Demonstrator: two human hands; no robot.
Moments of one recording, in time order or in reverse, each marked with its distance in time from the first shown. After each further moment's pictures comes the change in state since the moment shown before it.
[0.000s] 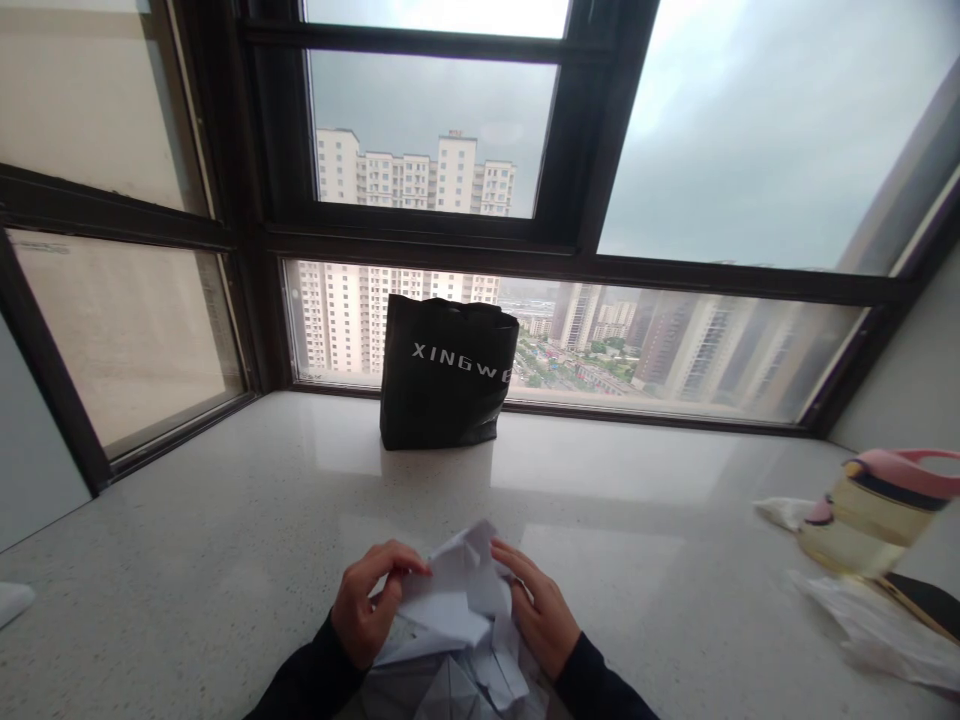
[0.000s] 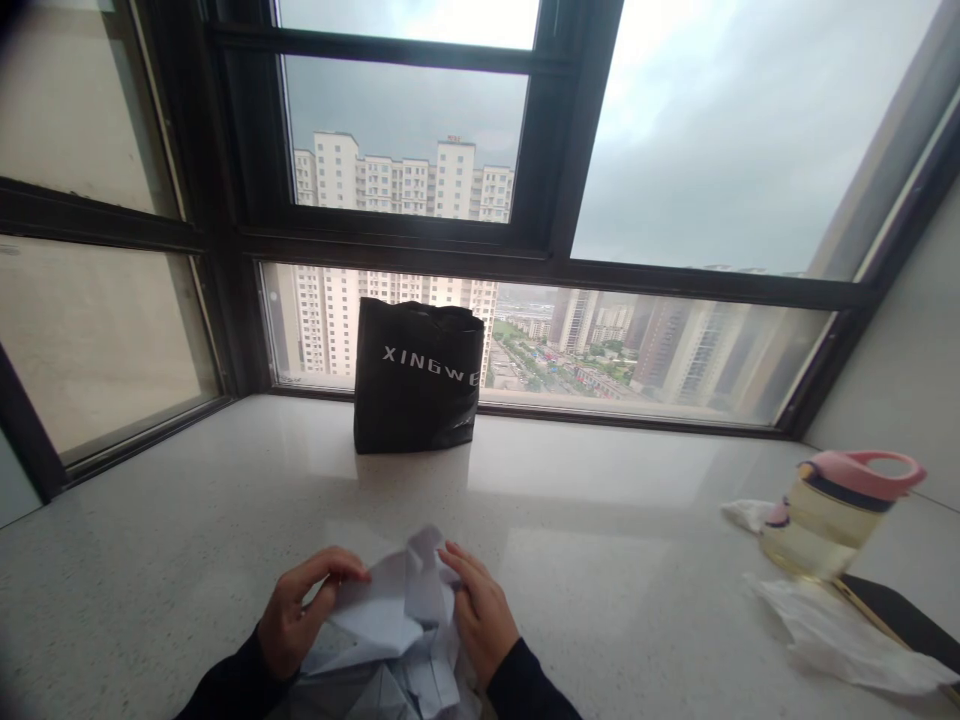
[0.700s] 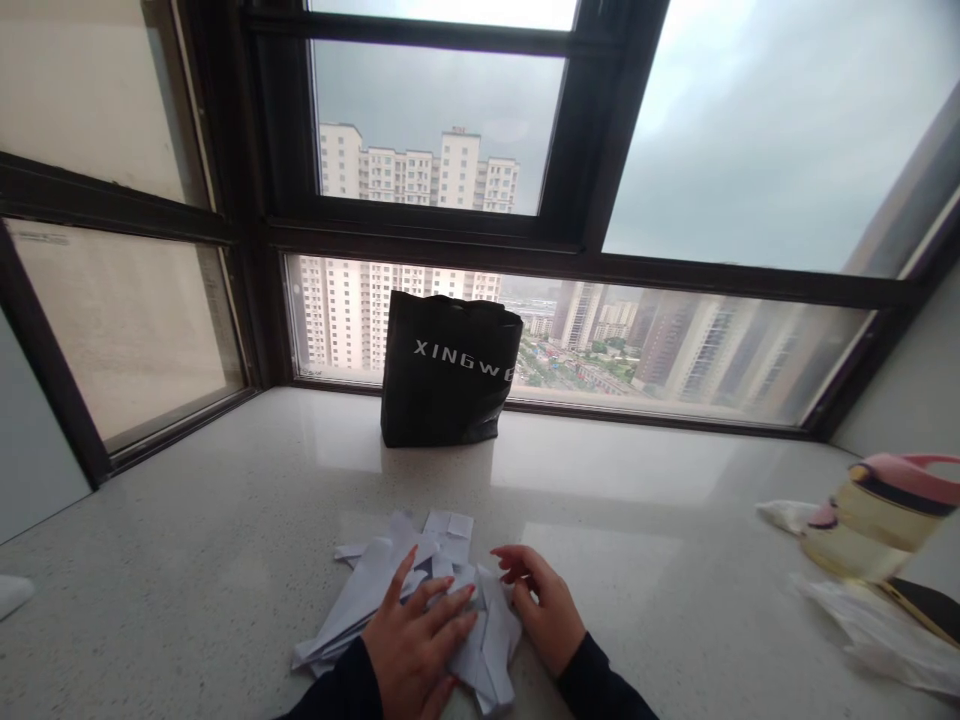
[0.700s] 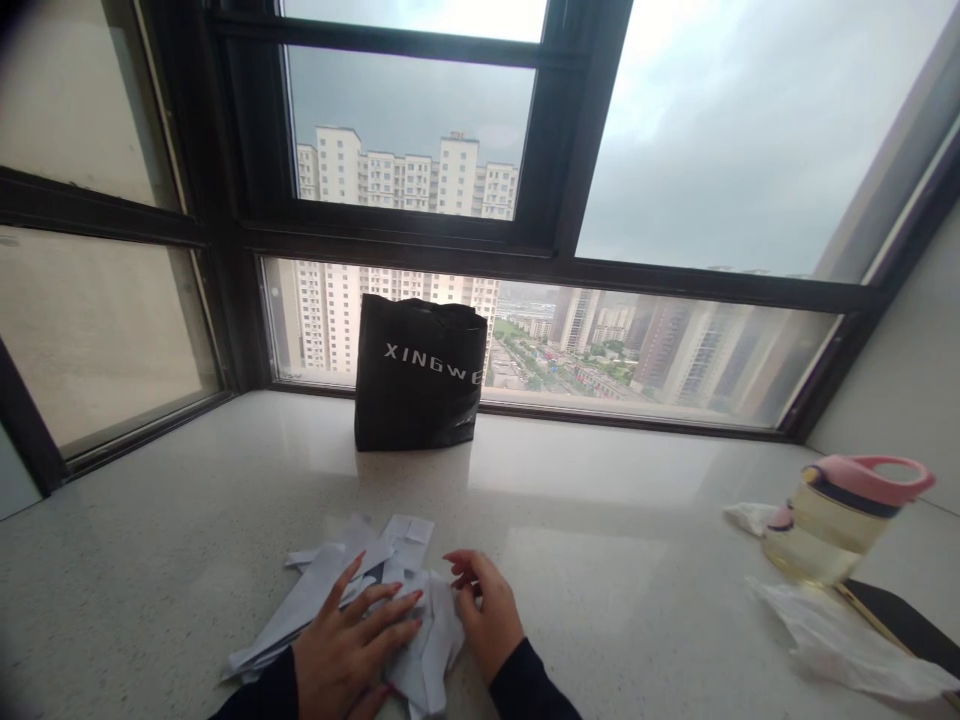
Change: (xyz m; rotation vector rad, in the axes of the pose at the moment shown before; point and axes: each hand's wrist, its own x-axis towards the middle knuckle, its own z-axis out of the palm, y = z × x) left_hand -0.024 0.004 0.032 0.748 -0.437 0.446; right_hand 0.002 -0.012 -0.005 0.079 -0.013 0.148
